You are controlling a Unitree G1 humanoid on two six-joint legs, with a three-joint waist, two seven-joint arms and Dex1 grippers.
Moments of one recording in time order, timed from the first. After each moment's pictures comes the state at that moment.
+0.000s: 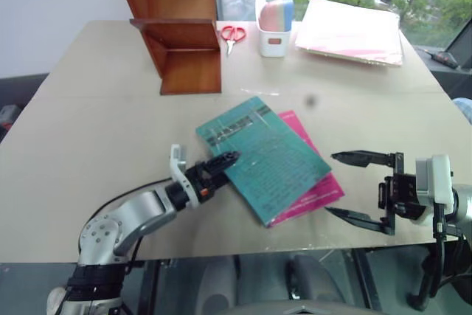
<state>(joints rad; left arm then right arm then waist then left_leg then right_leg) -0.10 0.51 0.12 -0.10 -1.95 0.95 0.17 0.11 -0.79 -0.22 -0.66 0.69 0.23 1.06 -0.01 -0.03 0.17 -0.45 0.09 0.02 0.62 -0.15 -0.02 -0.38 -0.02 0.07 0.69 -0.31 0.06</state>
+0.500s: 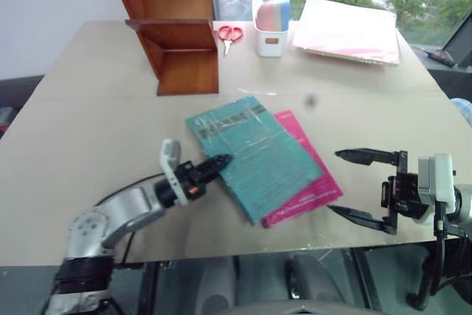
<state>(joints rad) -0.11 0.65 0.25 -0.05 -1.95 1.07 -0.06 0.12 -0.80 -0.24 -0.66 0.68 0.23 1.04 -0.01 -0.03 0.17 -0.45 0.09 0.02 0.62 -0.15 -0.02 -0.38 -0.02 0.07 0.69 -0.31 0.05</state>
